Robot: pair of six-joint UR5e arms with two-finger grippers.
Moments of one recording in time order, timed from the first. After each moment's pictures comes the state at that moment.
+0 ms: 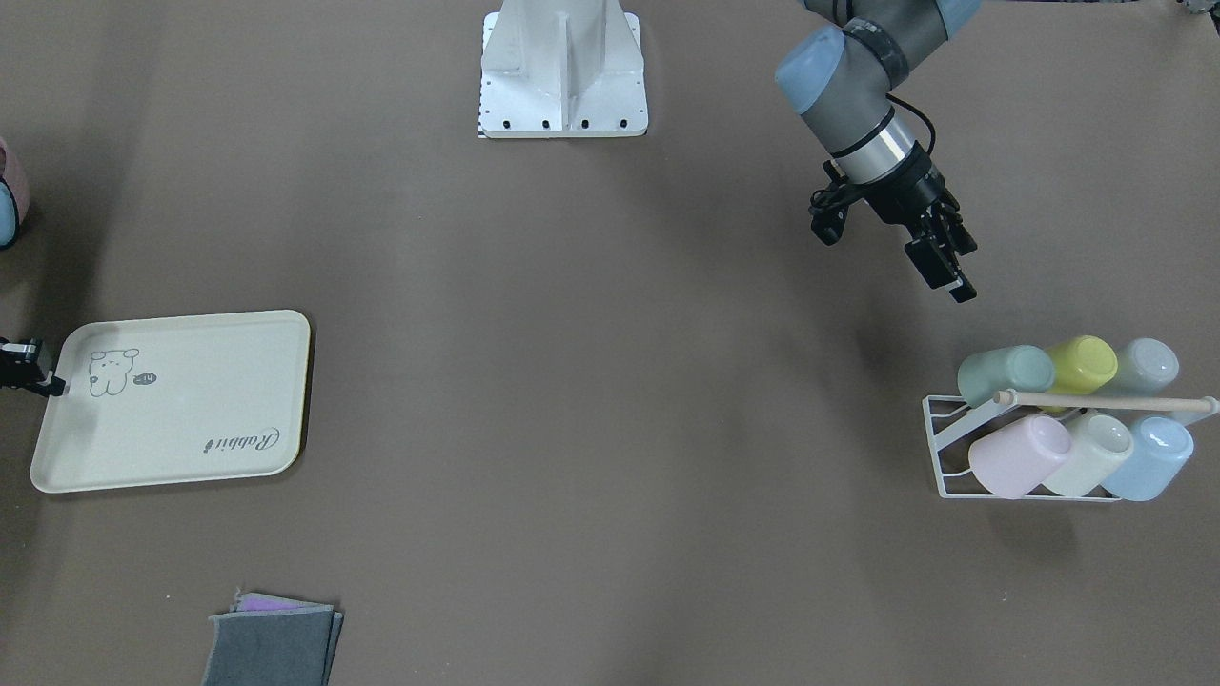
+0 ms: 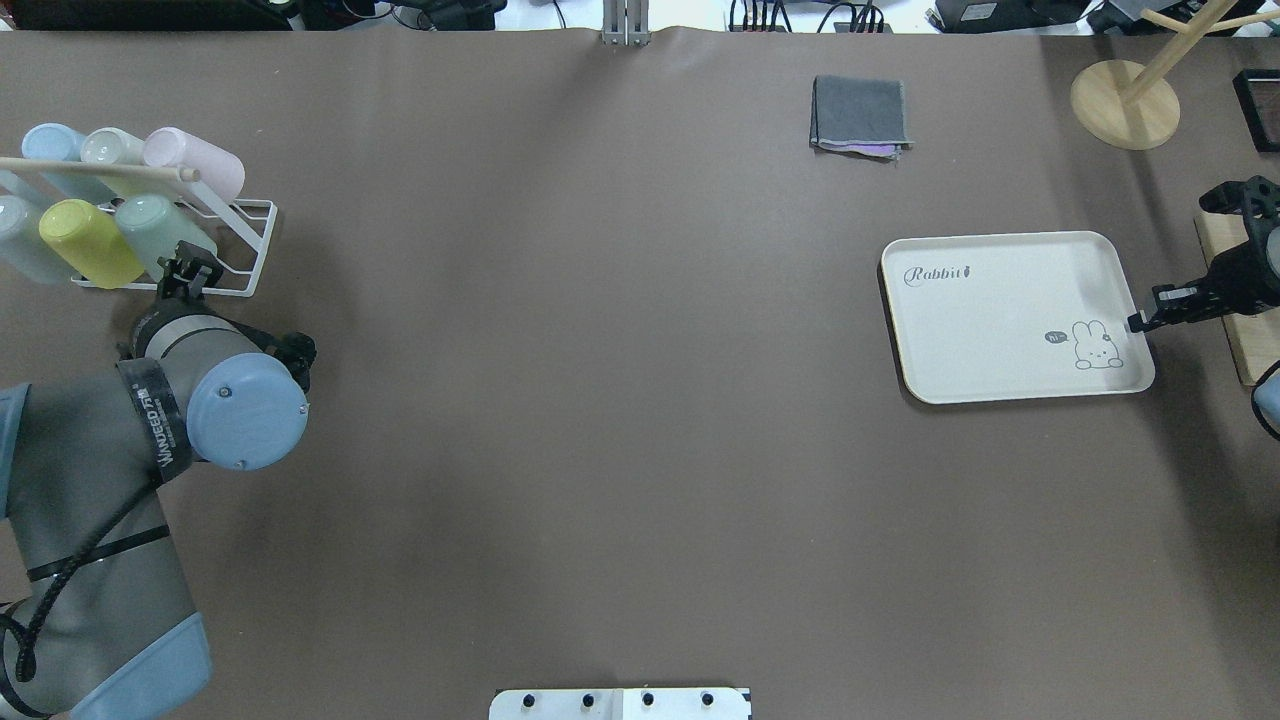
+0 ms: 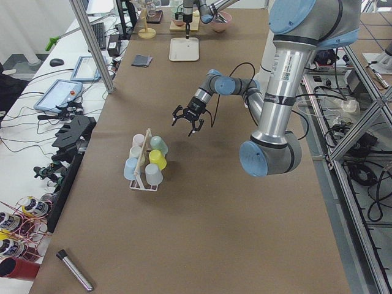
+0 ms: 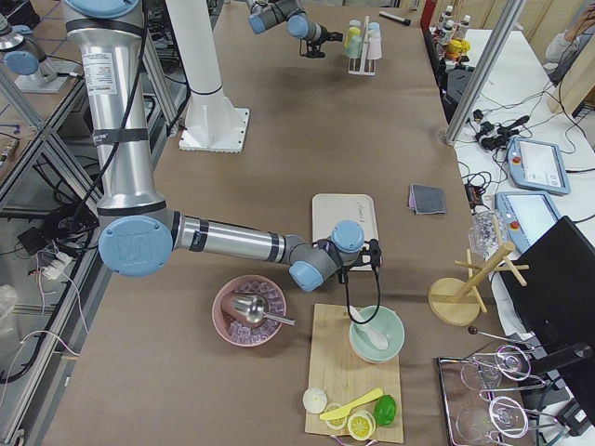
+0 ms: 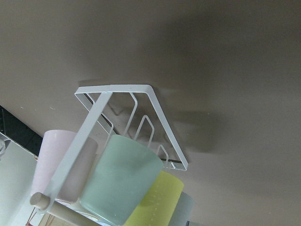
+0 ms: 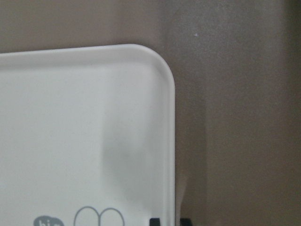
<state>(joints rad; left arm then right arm) -0.49 -1.82 -2.03 -1.00 -1.02 0.58 1.15 -1.48 1.25 -0.72 2.39 0.66</state>
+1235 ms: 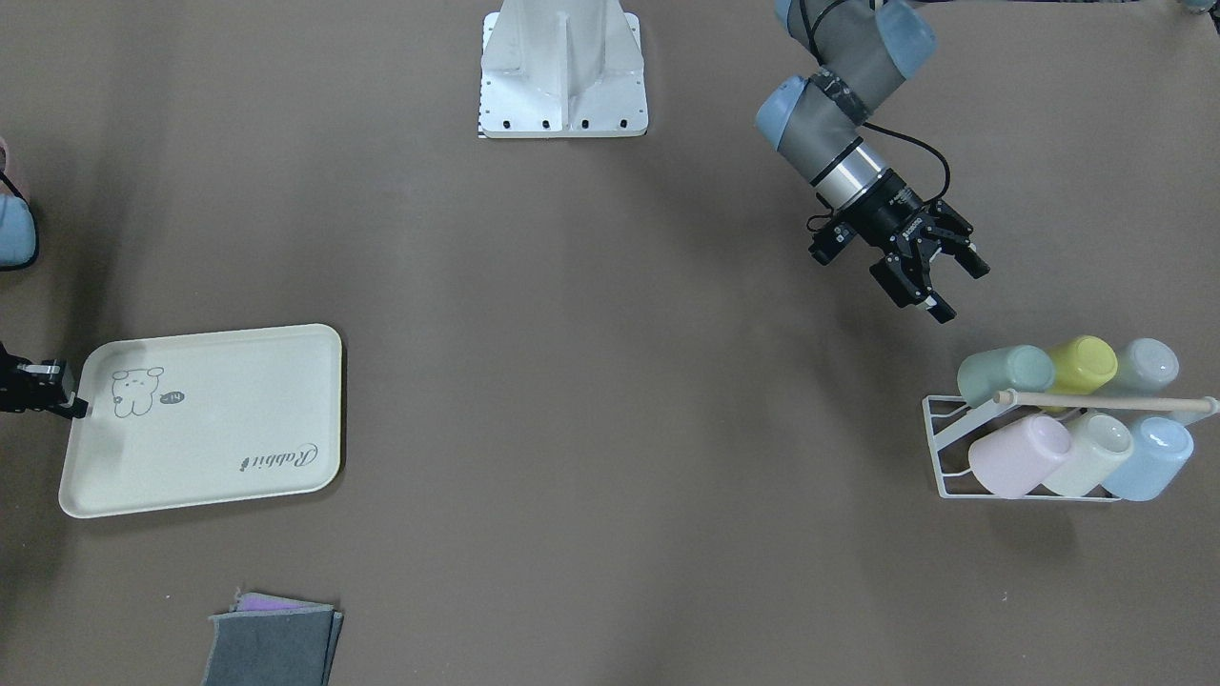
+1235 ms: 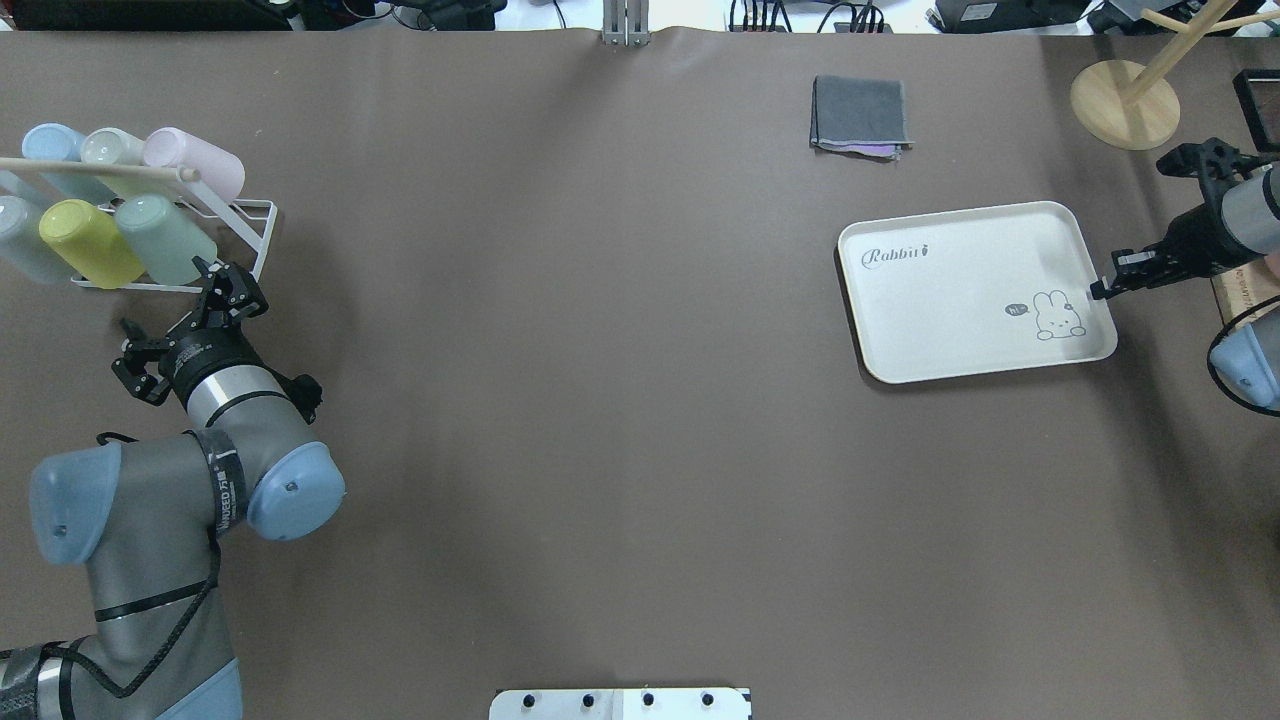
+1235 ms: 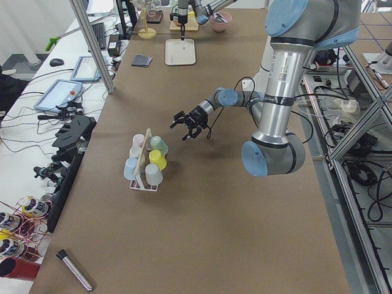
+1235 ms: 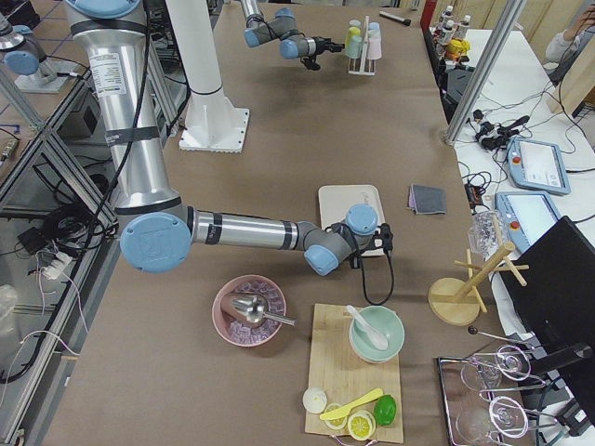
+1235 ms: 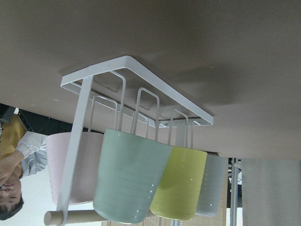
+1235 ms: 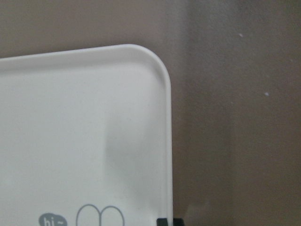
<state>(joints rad) -0.39 -1.81 -1.89 -0.98 -0.68 0.67 1.13 -1.37 1.26 -0.82 2.39 0.66</state>
